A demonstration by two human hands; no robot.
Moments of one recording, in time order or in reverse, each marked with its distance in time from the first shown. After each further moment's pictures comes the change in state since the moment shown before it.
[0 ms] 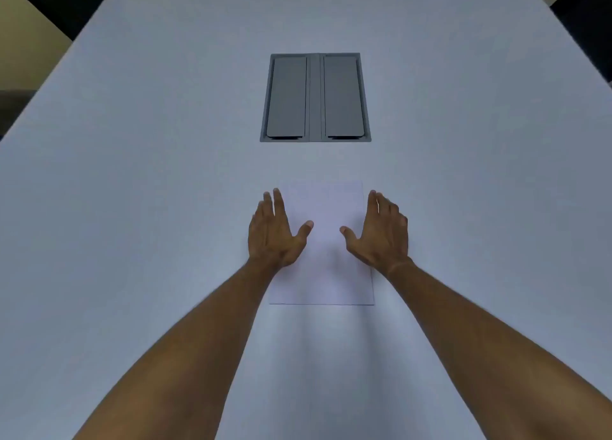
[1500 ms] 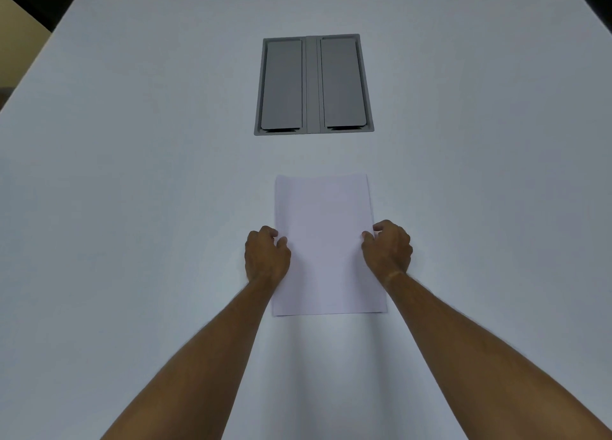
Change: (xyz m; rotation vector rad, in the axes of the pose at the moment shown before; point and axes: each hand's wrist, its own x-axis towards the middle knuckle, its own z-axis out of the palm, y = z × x) left_hand -0.001 -0.017 0.027 -0.334 0.090 -0.342; right_hand 0.004 0.004 0.038 0.511 0.063 0.481
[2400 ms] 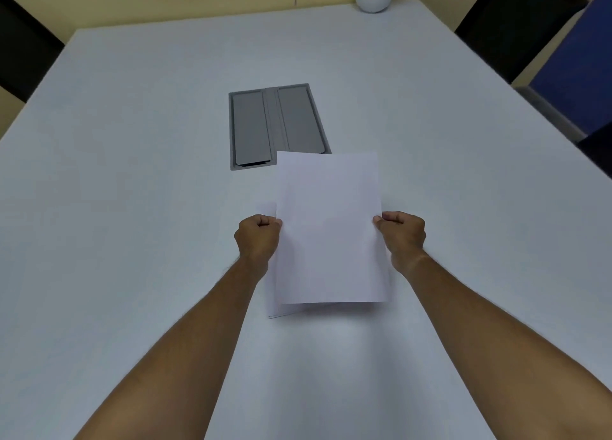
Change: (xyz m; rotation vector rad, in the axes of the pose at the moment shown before) left_hand -0.024 0.062 -0.055 -0.499 -0.106 0.032; right_hand -0.025 0.008 -0.091 0.736 0.148 0.184
